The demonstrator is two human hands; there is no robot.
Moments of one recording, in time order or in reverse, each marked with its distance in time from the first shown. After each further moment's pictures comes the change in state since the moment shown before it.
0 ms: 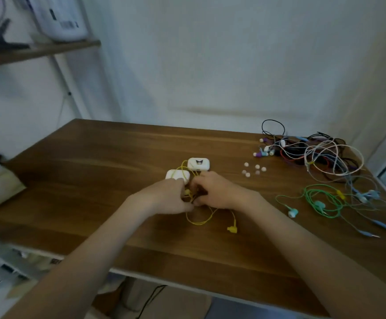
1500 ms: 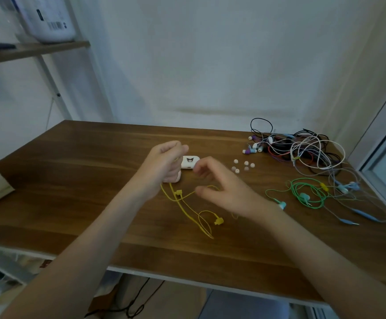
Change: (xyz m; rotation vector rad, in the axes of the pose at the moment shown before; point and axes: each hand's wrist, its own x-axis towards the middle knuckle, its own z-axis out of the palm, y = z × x) left_hand -0.008 0.016 -0.020 -1.239 0.284 0.318; right_hand -0.072 -0.013 -0.012 0.524 0.344 -0.177
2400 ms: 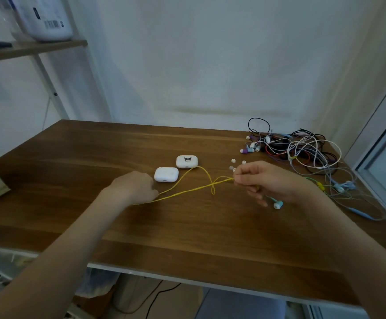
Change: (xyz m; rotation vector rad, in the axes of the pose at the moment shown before) left_hand 0.001 -0.024 -0.039 1.492 -0.188 -0.466; right_hand -0.015 0.041 -0.071 0.367 -0.235 0.429
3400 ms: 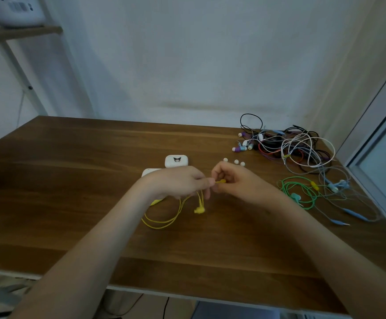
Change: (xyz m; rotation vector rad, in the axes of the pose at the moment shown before) left_hand 0.003 0.083 -0.028 -0.585 -0.257 0.462; right_hand 0.030 0.016 0.020 -0.188 0.190 -0.163
